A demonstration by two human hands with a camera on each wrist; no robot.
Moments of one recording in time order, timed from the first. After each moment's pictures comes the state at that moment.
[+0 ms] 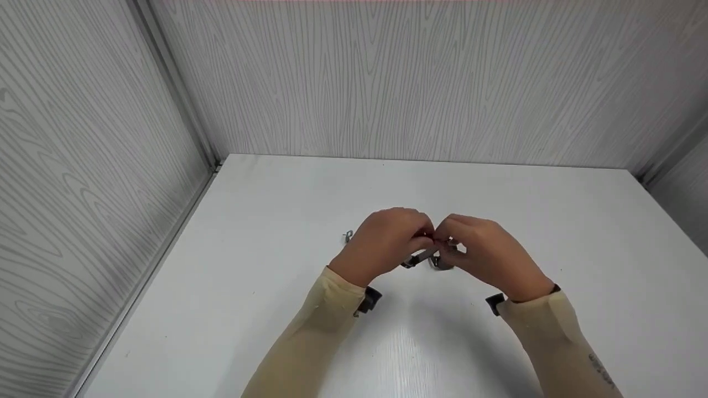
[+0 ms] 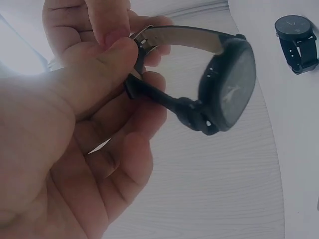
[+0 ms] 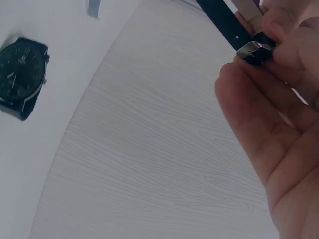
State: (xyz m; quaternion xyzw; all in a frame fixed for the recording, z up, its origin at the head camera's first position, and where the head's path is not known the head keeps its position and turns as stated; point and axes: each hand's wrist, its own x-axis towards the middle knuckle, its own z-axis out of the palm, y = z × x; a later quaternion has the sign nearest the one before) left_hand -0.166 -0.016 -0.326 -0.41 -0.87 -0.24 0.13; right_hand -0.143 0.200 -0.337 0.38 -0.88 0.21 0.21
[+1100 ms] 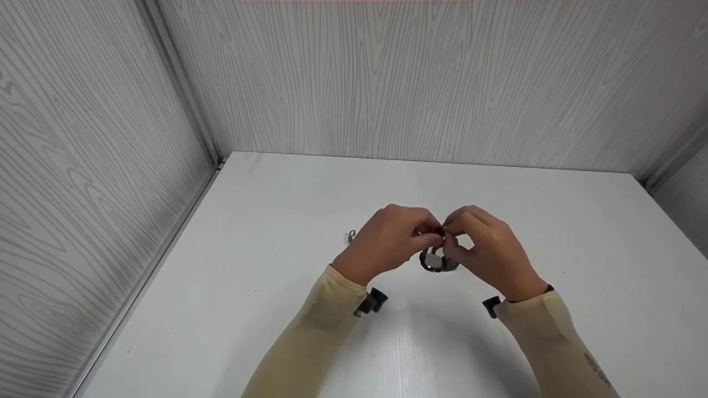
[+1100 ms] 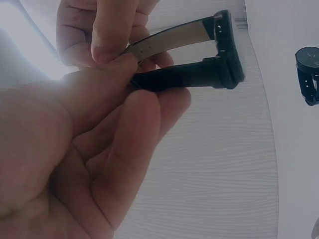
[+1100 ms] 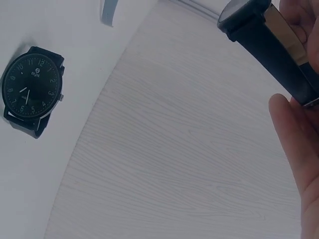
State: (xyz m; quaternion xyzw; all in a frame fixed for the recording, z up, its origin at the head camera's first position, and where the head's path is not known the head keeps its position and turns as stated) left_hand -0.164 -0.016 -0.315 -0.36 -0.86 -0.36 0.03; right_hand -0.150 0.196 -0.345 0.40 -0.81 0.26 0.33
